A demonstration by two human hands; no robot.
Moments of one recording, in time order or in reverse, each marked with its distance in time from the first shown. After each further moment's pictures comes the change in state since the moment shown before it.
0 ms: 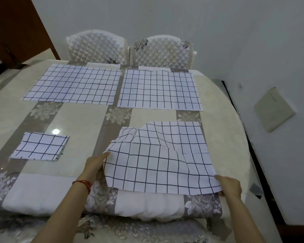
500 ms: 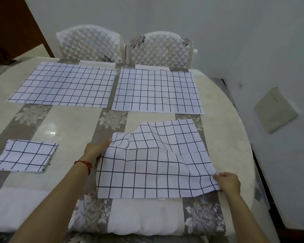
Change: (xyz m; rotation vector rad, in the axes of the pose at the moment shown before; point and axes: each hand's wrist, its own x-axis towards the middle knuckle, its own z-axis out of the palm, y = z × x) left_hand 0.055 0.062 0.037 0.143 0.044 0.016; right_hand 0.028 -0.041 0.018 -0.192 -0.010 -0.126
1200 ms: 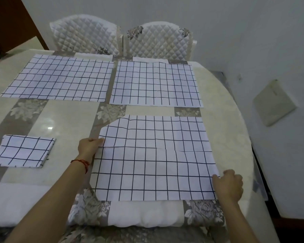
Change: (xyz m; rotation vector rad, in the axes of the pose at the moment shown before) left_hand 0.014 -0.021 -0.005 0.001 0.098 0.137; right_hand -0.026 0.018 0.012 -0.333 0.210 -0.060
